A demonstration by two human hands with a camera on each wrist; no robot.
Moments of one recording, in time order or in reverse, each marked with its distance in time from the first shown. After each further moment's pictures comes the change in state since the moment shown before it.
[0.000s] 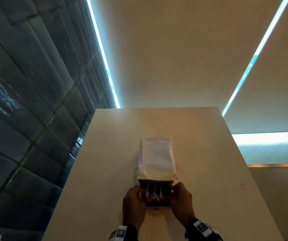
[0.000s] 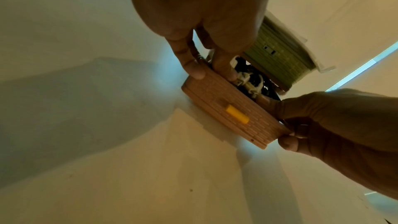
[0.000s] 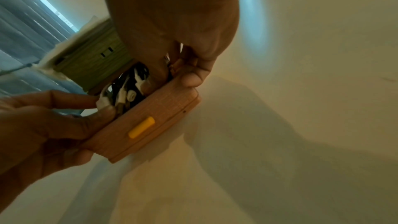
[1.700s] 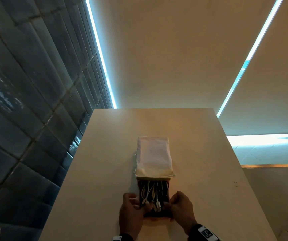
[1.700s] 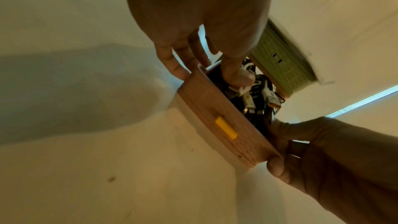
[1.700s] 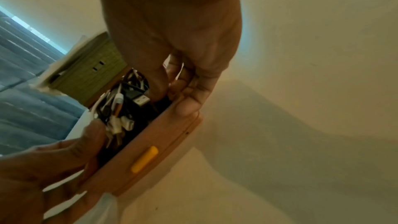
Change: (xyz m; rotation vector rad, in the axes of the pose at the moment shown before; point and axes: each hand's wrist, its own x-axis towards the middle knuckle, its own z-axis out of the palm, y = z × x) left_hand -0.033 -0.007 -0.003 -0.172 -0.055 -0.303; right_hand -0.030 0.007 -0.016 0.029 -0.082 0.193
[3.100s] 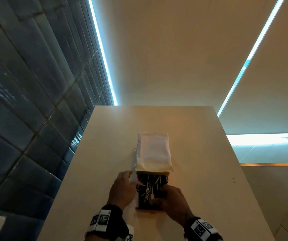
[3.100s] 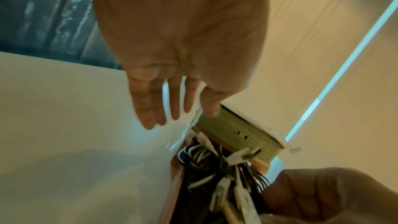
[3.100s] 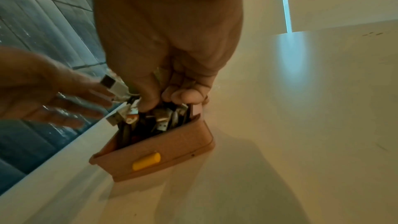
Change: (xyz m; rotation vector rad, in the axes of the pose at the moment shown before) left_hand 0.029 0.052 -0.045 0.496 -0.099 0.258; right_hand -0.013 -0.021 -0.003 -0.324 -0.190 -0.385
